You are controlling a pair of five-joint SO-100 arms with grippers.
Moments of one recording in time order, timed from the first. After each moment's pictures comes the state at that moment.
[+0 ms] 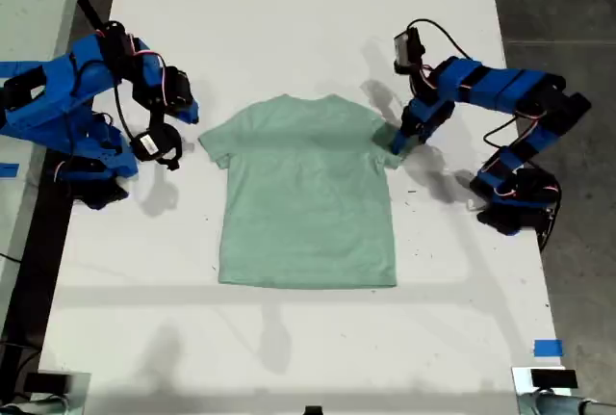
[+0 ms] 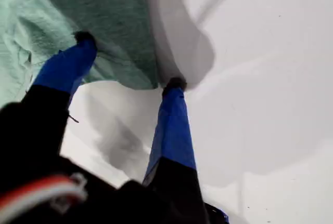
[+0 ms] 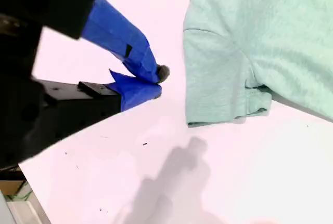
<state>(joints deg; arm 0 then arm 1) -37.0 123.9 116.9 88.9 15.6 50.7 93.1 124.4 59.5 -72.2</state>
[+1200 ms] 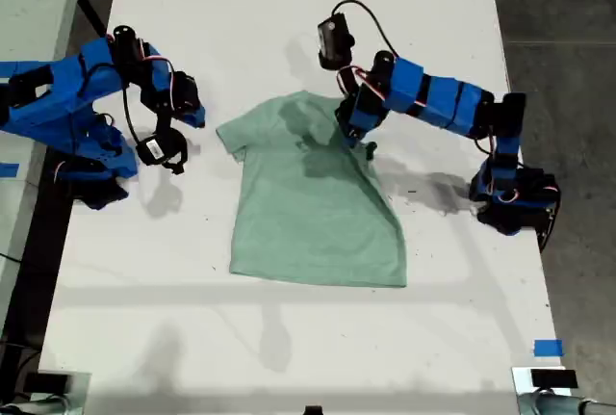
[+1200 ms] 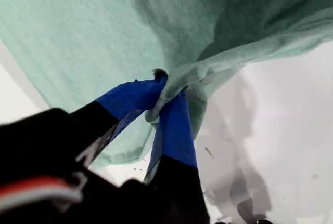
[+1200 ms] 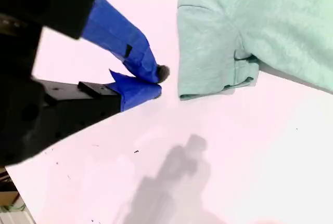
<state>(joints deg) -35.0 120.8 116.9 85.9 15.6 20.4 64.8 52.2 92.4 -50.0</state>
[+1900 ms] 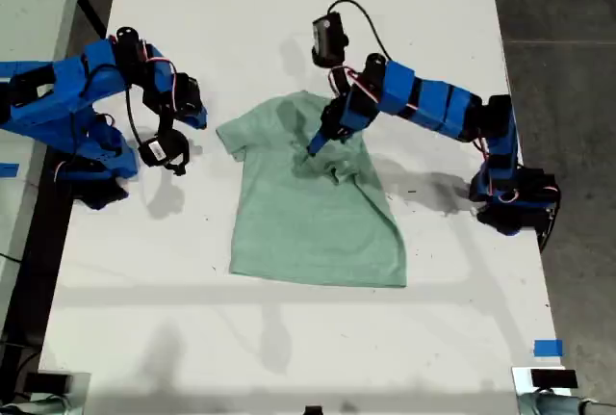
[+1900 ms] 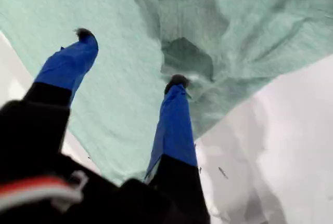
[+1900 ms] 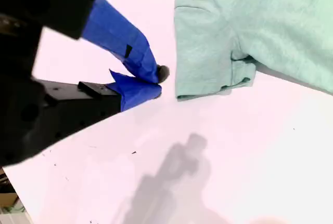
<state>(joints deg) -34.4 119.2 116.5 85.3 15.5 20.8 63.3 44.7 92.4 -47.0</state>
